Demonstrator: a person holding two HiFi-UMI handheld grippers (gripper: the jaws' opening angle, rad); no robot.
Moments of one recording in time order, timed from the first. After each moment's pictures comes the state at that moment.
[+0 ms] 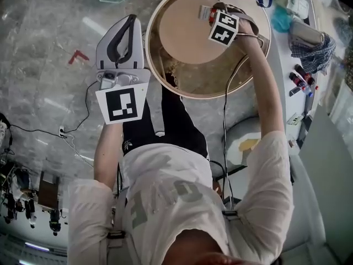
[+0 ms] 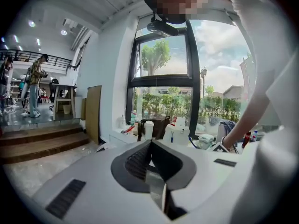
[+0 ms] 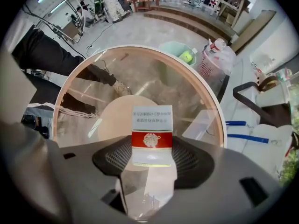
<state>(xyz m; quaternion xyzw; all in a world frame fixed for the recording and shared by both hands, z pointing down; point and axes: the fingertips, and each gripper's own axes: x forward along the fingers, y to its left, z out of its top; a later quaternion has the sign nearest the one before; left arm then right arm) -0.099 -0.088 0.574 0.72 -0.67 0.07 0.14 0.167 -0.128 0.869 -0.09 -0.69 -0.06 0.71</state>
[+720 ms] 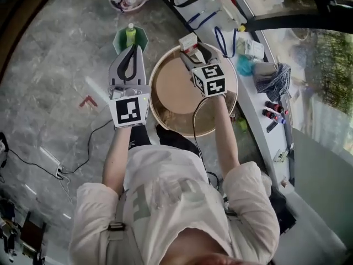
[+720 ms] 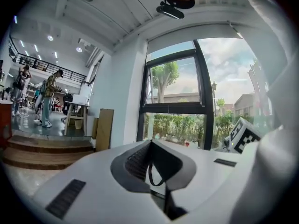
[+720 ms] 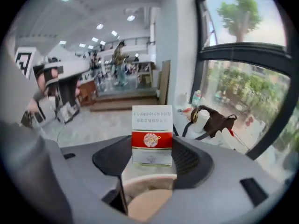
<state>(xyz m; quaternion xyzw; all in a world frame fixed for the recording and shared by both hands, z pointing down) -0.154 -0.098 0.402 0.68 -0.73 -0.02 0.06 0.013 -0.172 0.550 0.28 -0.89 0.12 0.35</state>
